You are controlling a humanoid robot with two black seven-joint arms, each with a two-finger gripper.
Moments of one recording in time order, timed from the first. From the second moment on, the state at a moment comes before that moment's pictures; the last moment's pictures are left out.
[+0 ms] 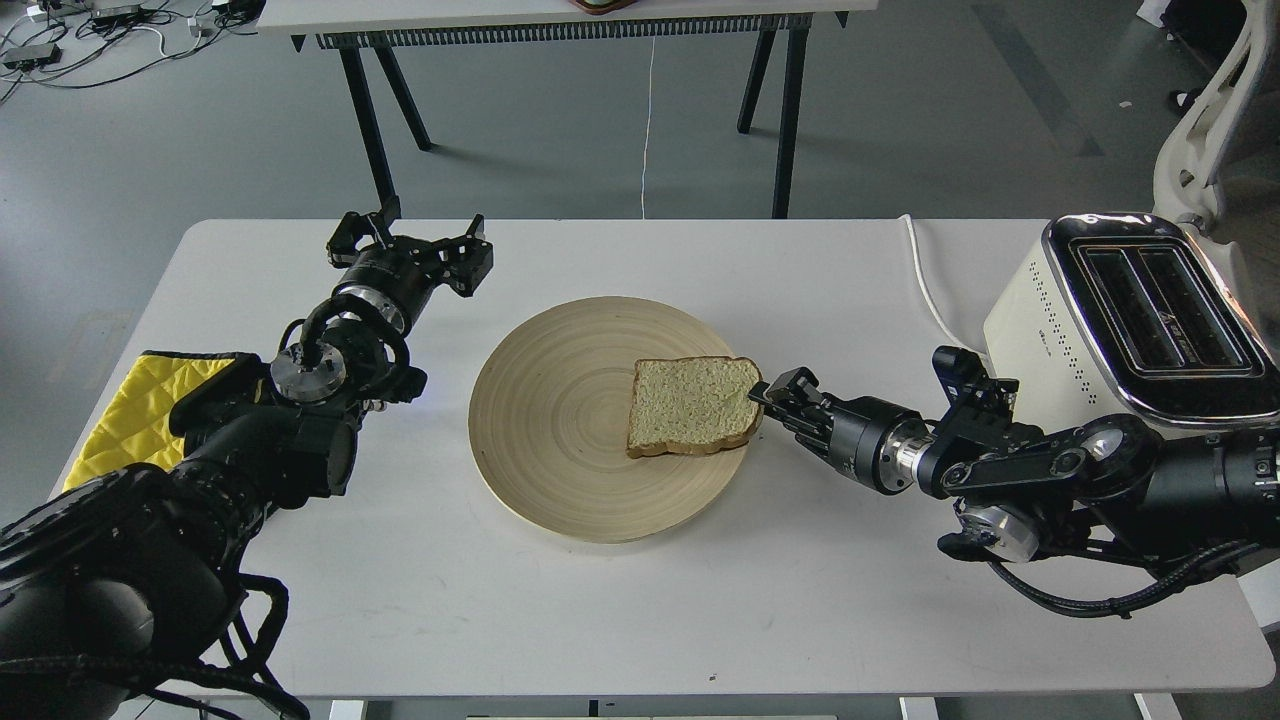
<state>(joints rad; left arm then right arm) -0.88 -0.01 -0.64 -0.16 -1.03 -0.49 0.15 1.20 -0.34 -0.68 1.21 0.04 -0.20 0.49</state>
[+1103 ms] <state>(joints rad) -0.88 -0.01 -0.64 -0.16 -1.03 -0.49 0.15 1.58 -0.62 -0.68 1.43 -0.05 -0.22 0.49</state>
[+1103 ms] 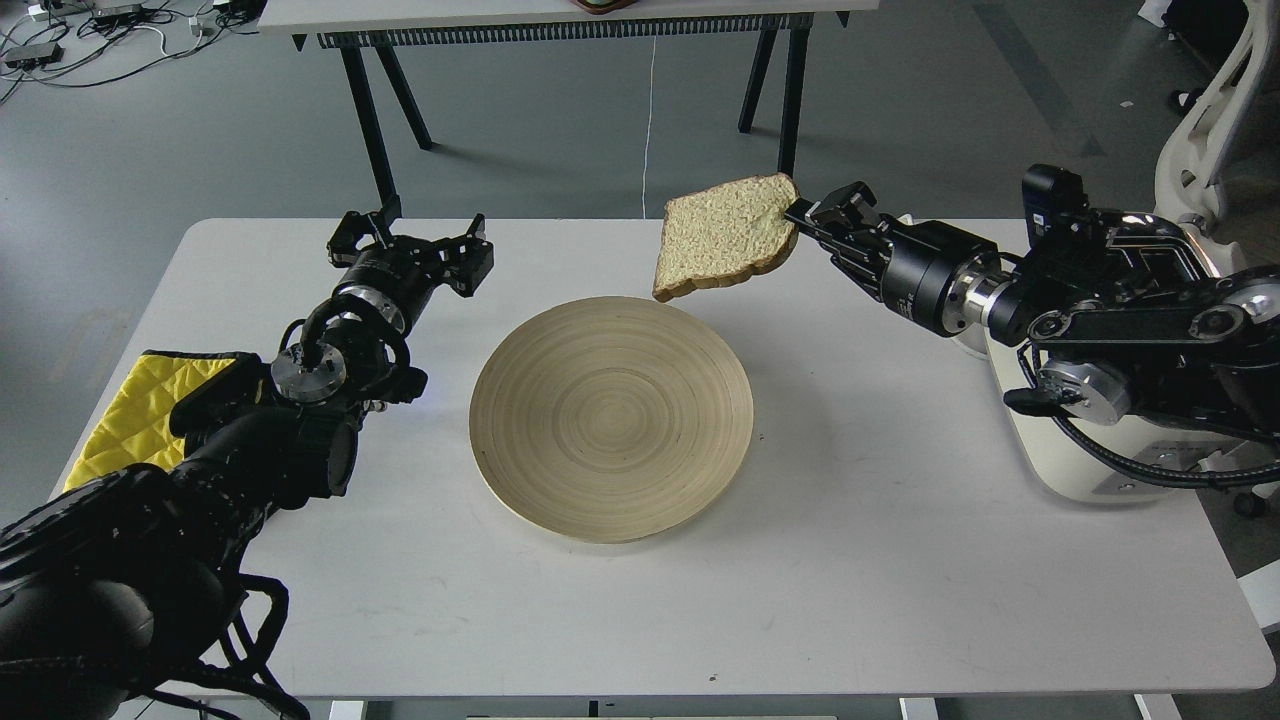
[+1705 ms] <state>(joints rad) -0.88 -0.01 -0.64 -0.16 -1.03 -0.49 0.15 2.13 -0.79 -1.45 1.47 -0.24 -0.30 0.49</state>
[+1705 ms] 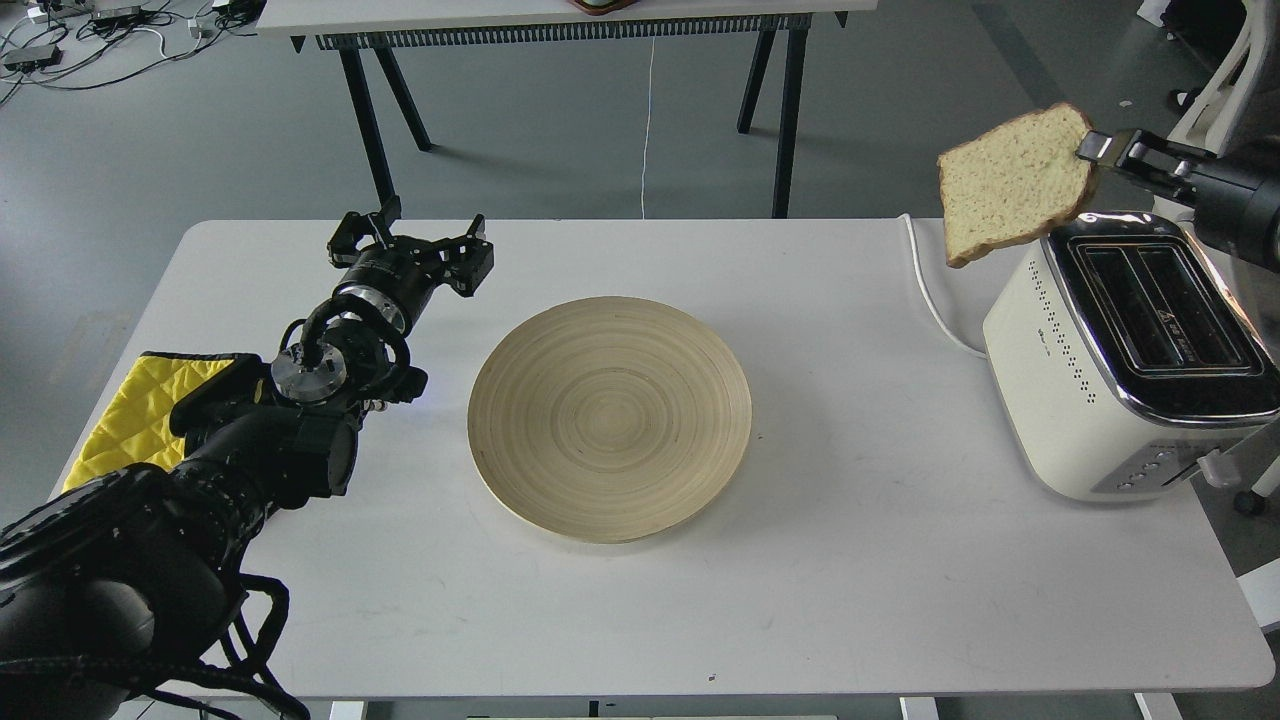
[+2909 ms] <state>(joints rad) -0.88 -0.01 -0.64 -0.16 -1.03 -0.49 0.15 2.40 -0.76 -1.90 1.59 -0.30 -0.30 0.49</state>
